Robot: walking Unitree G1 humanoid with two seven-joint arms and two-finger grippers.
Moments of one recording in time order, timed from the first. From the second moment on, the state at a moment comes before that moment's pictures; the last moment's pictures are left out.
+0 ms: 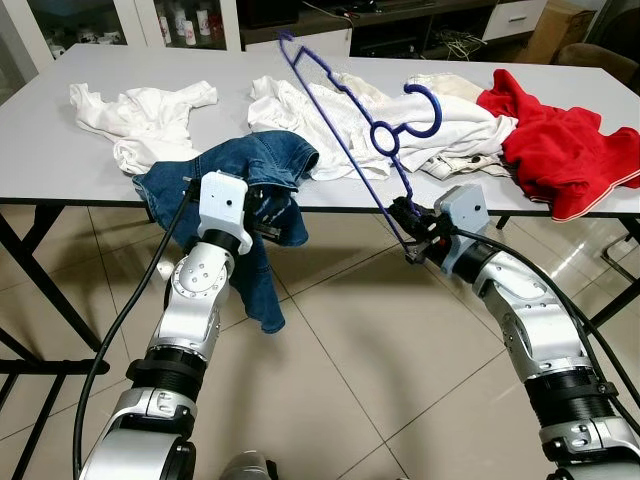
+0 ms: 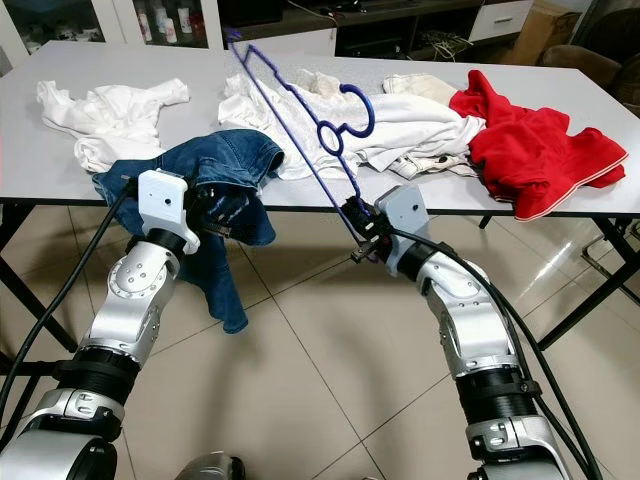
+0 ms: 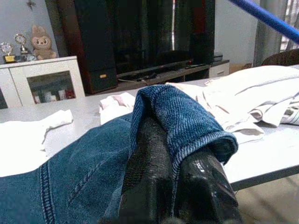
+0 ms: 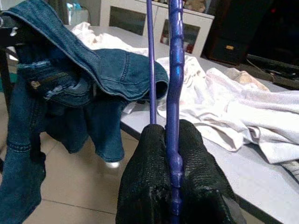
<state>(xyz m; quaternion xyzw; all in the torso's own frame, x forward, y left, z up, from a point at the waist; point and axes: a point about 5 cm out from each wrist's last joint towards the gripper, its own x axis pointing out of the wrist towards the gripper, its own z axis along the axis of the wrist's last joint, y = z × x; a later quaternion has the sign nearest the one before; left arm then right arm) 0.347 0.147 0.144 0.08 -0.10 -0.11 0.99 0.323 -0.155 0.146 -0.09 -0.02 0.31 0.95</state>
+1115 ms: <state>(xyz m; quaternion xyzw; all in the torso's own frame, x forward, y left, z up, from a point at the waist) 0.352 0.140 0.149 0.05 -0.10 -0.10 0.99 0.334 -0.176 0.150 -0.08 -0.03 0.21 0.97</state>
